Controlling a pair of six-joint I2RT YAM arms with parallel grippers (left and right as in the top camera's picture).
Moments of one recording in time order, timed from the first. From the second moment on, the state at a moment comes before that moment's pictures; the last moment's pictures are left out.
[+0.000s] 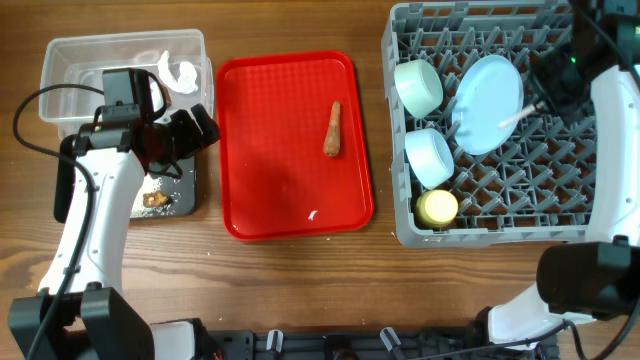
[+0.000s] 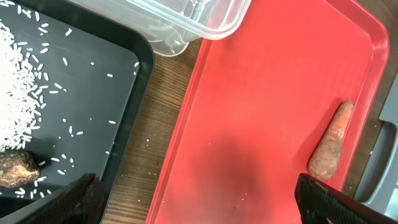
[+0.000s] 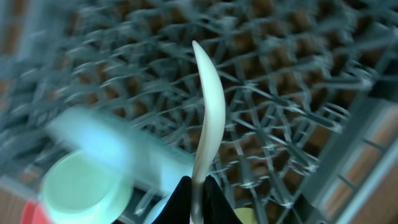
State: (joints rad) left arm 0.09 1.51 1.17 -0.80 0.21 -0.42; right arm -0.17 1.78 1.91 -1.42 0.16 0.96
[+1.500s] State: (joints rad) left arm 0.09 1.51 1.17 -0.80 0.21 -0.42; right arm -0.12 1.48 1.61 -1.40 0.08 0.99
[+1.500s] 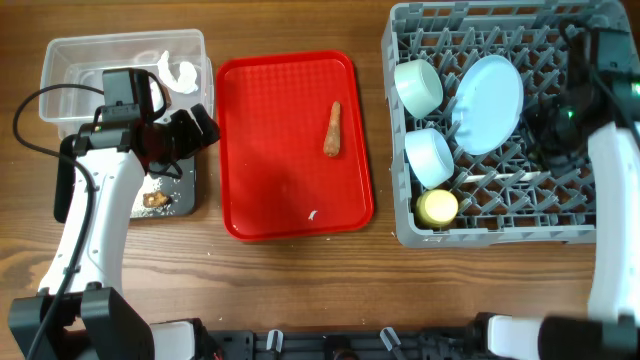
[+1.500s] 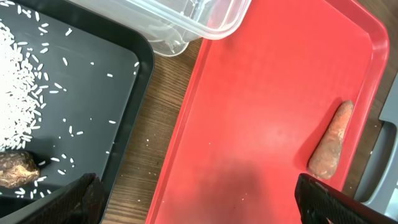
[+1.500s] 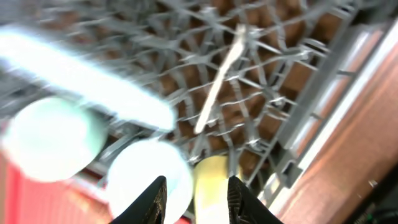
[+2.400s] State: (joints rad) left arm 0.09 1.51 1.18 -0.65 0.22 -0.42; right arm 0.36 1.48 1.61 -1.11 0.12 0.20
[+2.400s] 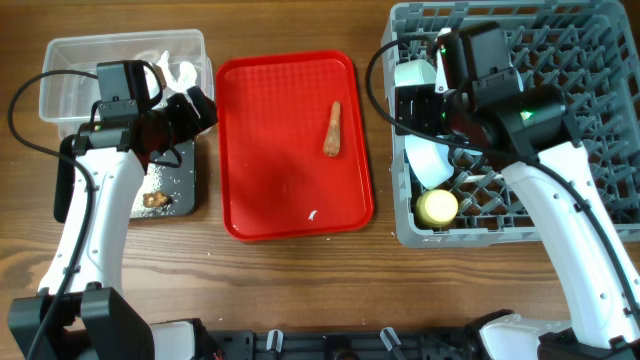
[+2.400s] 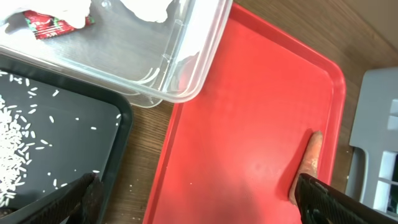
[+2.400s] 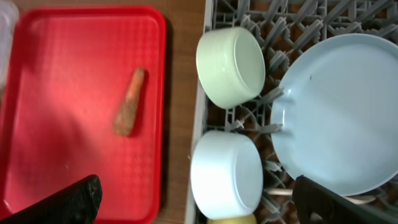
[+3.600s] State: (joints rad) left arm -0.49 2.16 1.69 -0.67 0.01 -0.22; right arm 0.29 1.48 1.61 -1.19 0.14 0.13
